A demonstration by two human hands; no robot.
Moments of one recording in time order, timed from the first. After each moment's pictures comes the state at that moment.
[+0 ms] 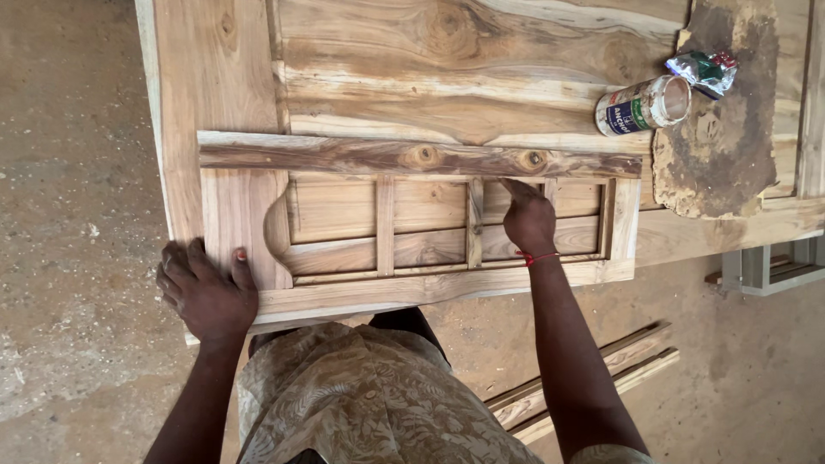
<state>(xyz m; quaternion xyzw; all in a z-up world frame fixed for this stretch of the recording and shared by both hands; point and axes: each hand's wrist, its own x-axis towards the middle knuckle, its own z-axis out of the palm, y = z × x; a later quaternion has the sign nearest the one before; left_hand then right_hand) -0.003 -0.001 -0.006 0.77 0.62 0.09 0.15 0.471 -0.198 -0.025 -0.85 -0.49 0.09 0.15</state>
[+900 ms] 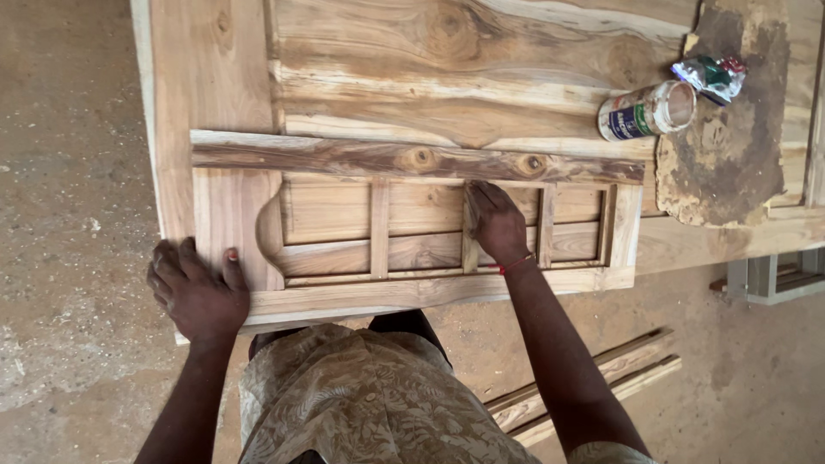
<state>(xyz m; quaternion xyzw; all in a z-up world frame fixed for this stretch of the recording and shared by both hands) -0.003 -0.001 -0.007 0.77 0.62 0.08 0.14 0.440 -0.174 -0.015 -0.78 -0.60 0.09 0.16</state>
